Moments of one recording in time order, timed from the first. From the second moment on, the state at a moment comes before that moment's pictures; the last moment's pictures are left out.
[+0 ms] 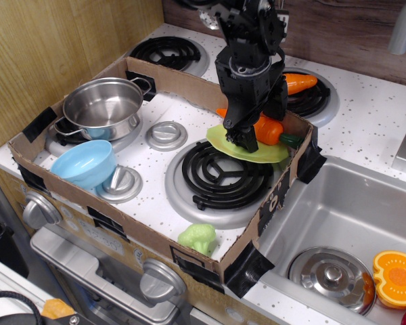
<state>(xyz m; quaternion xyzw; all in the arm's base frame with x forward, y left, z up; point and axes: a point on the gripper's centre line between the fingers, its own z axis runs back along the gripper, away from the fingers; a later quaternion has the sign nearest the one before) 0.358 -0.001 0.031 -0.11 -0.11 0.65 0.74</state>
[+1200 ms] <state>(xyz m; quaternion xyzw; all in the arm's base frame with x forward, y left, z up) 0.365 0.005 0.018 -0.02 -0.01 0.62 0.78</state>
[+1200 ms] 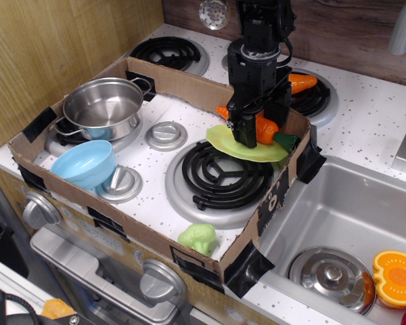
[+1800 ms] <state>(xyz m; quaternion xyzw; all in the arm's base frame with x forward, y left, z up) 0.354 0.005 0.018 0.02 -0.03 0.62 0.78</state>
